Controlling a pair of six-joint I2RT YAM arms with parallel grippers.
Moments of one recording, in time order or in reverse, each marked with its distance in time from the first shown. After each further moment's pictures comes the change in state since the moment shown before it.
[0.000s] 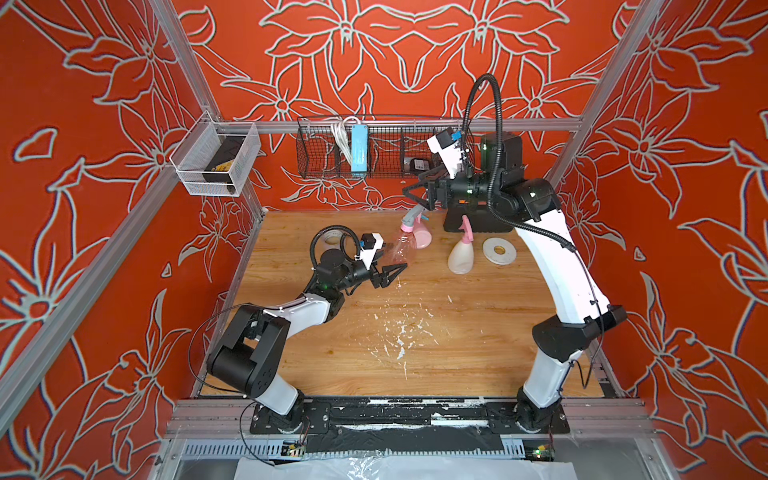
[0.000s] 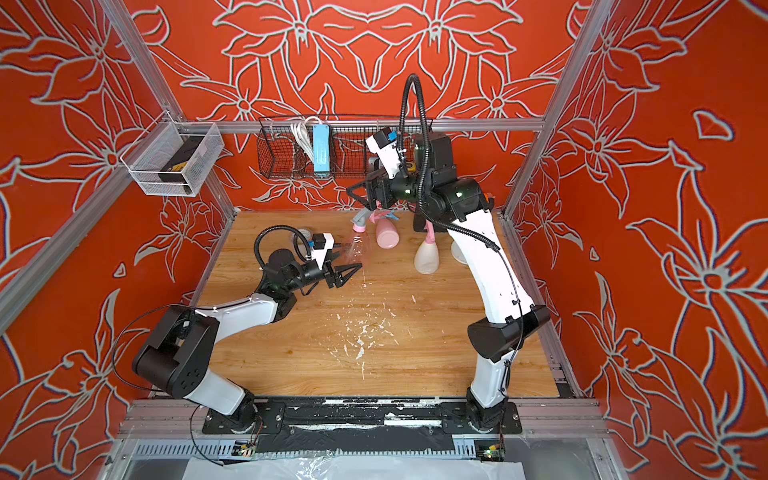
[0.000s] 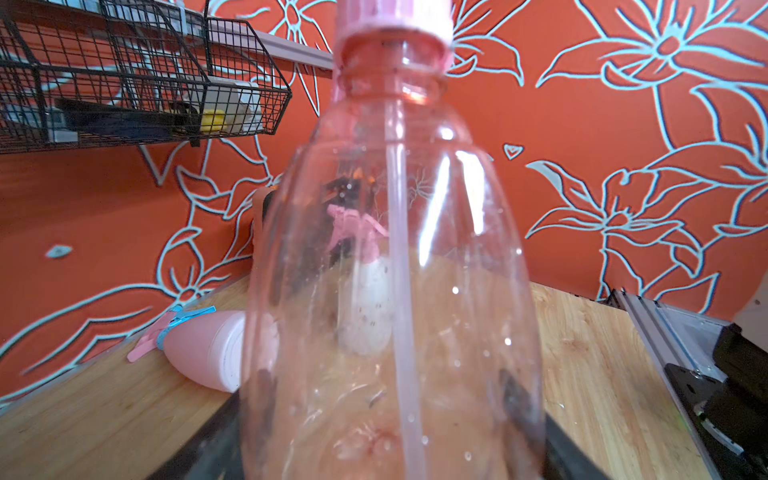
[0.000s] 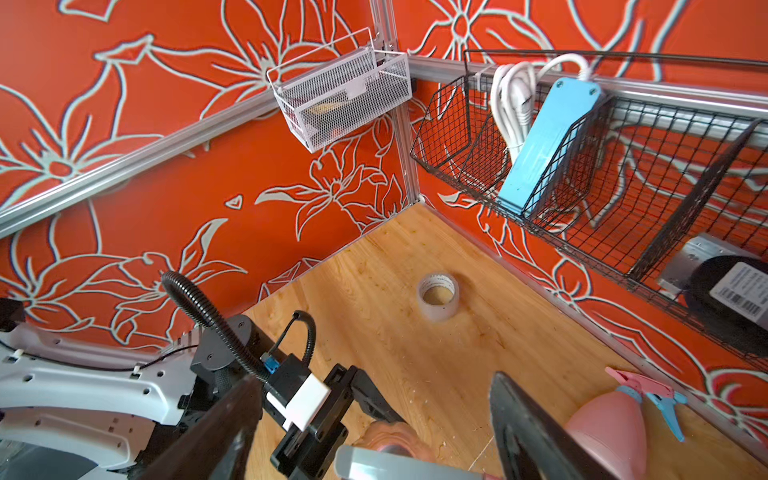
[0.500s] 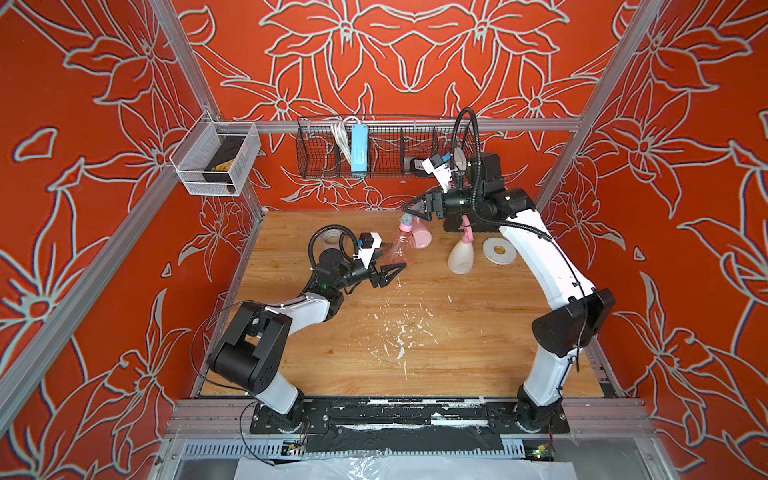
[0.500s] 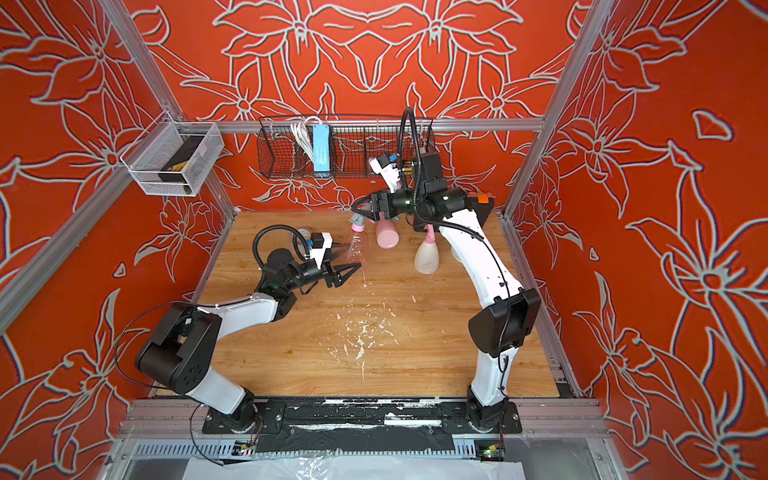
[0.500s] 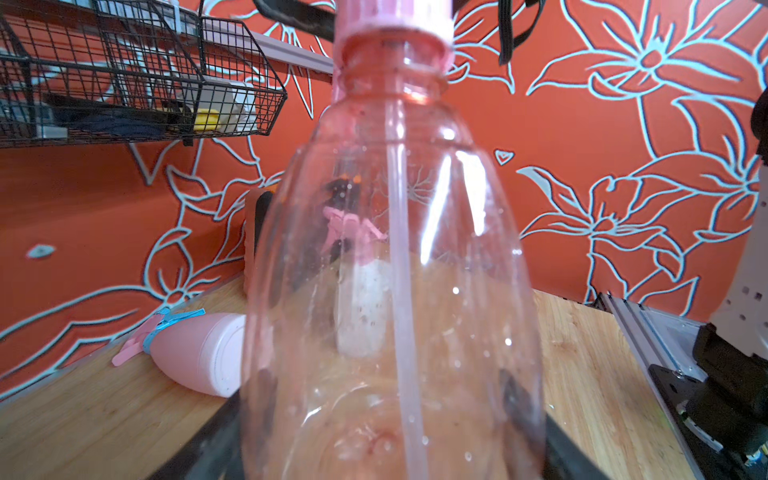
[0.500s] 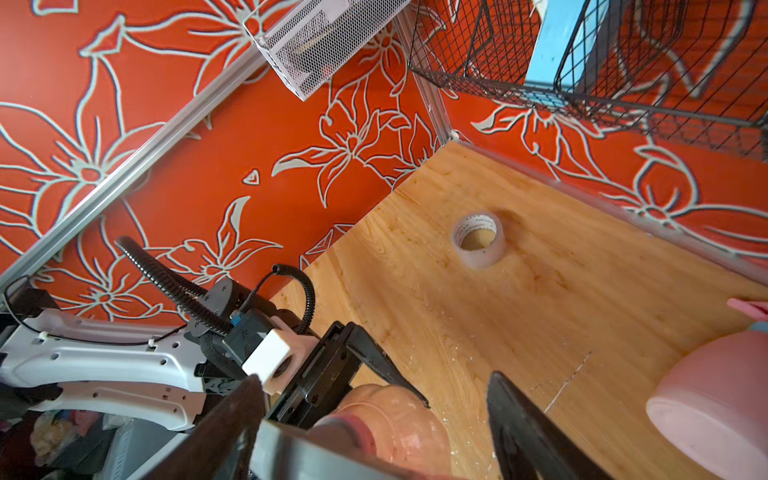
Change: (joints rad) left arm 0.021 0.019 0.000 0.042 0.035 -0.044; right arm -0.061 -0.008 -0.326 0.170 -0.195 0.113
